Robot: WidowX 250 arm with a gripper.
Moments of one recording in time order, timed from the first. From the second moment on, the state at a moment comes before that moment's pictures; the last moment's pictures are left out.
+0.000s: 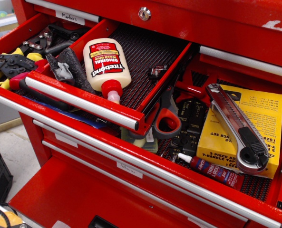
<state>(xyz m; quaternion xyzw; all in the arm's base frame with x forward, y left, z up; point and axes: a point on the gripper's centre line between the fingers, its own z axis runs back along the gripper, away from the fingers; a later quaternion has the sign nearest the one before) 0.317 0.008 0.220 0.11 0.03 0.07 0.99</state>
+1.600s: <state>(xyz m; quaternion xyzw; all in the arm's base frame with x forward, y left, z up) 0.317 -0.143 0.083 0.09 -0.01 0.31 0.95</state>
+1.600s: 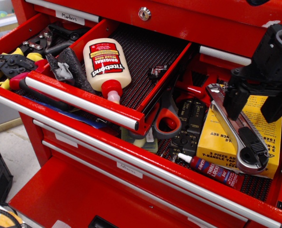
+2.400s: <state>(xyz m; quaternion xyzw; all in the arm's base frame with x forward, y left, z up) 0.300 -0.133 0.066 0.05 -0.01 0.33 0.94</state>
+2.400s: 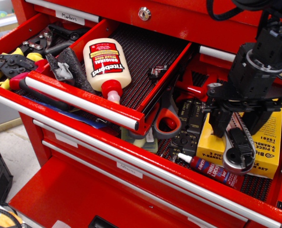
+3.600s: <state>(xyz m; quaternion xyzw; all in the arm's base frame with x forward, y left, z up) 0.295 -0.063 0.191 0.16 -0.02 0.42 0.89</state>
